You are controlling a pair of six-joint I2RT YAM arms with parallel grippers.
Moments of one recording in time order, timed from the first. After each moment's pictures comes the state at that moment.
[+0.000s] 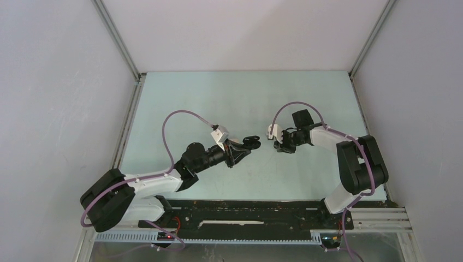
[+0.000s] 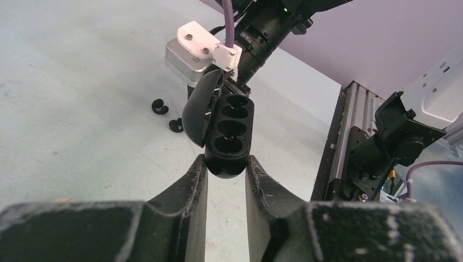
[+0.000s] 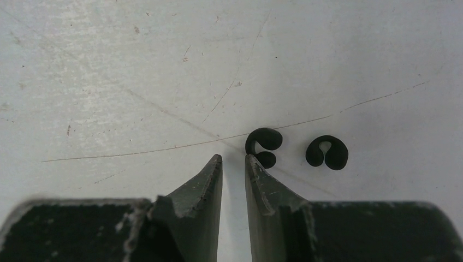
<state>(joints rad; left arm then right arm) -0.83 1.22 0.39 0.85 0.26 -0.33 0.27 1.63 0.84 -0.37 -0.62 -1.09</state>
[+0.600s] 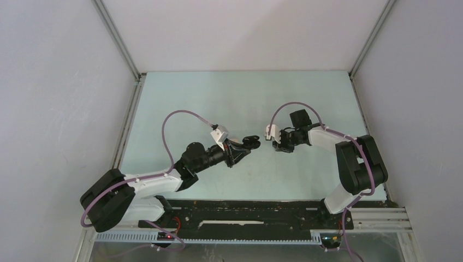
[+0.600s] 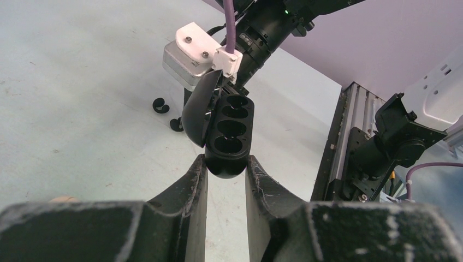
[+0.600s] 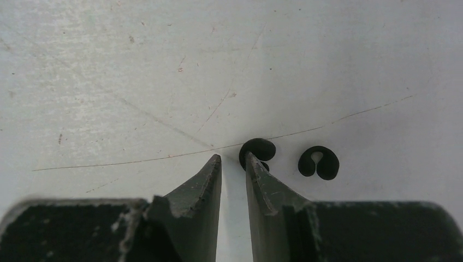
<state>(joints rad) -0.82 1.22 0.39 0.85 0.27 -0.34 0.29 1.64 0.85 -0.35 -0.60 -1.09</state>
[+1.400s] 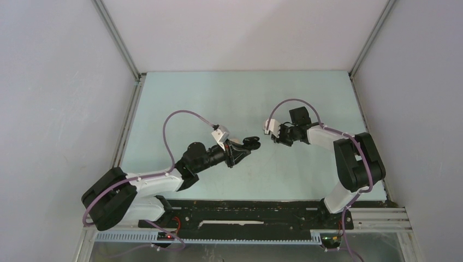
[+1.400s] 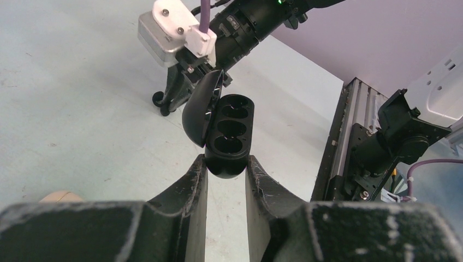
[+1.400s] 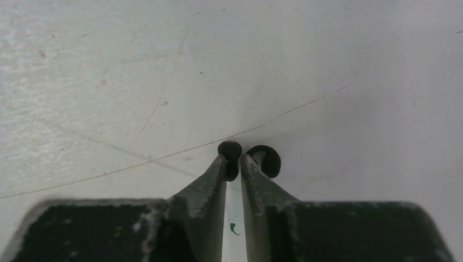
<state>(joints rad) -0.82 1.24 0.39 0.85 0.27 -0.34 0.29 1.67 0.86 -0.21 -0.52 -1.03</state>
